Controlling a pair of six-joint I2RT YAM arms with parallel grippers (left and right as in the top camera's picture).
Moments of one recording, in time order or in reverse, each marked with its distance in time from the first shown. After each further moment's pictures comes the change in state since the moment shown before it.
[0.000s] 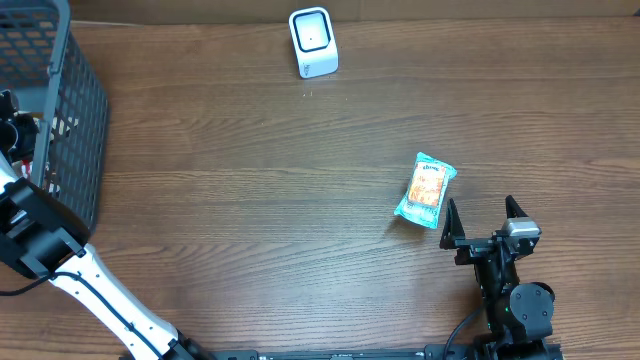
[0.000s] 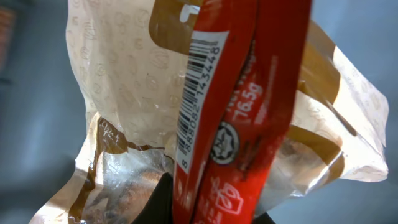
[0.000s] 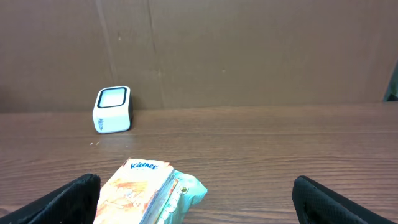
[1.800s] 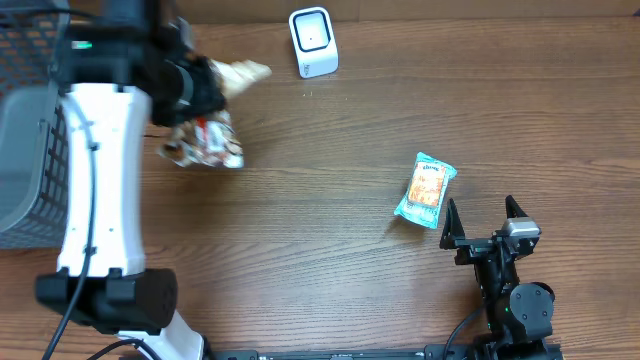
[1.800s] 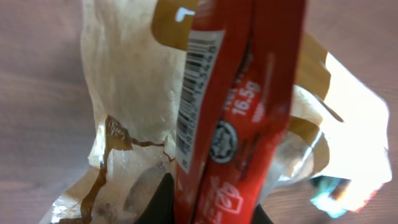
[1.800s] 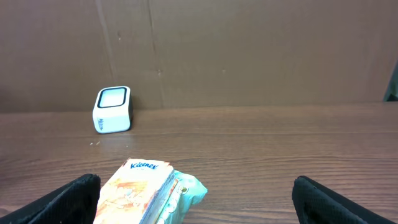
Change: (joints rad) left arm -0.789 -0.743 -0.359 -0.330 0.115 -0.644; right arm 0.000 0.000 0.000 0.001 0.000 0.000
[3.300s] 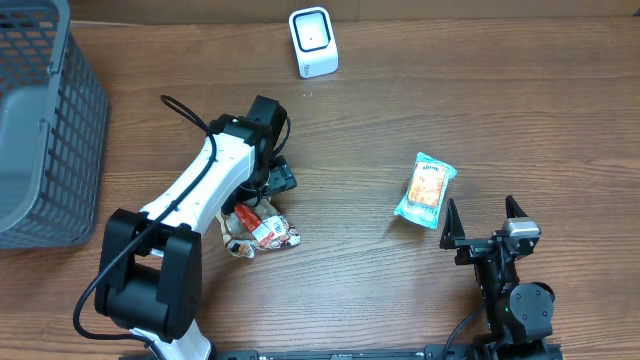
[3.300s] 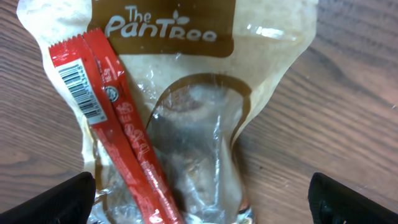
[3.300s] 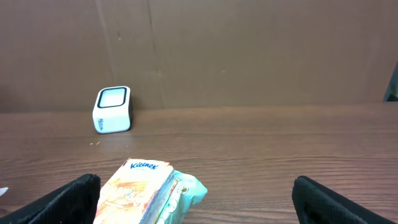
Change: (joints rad) left arm -0.260 0.011 -0.774 0.460 -0.294 -0.376; right arm 0.000 0.000 0.000 -0.001 0.000 0.000
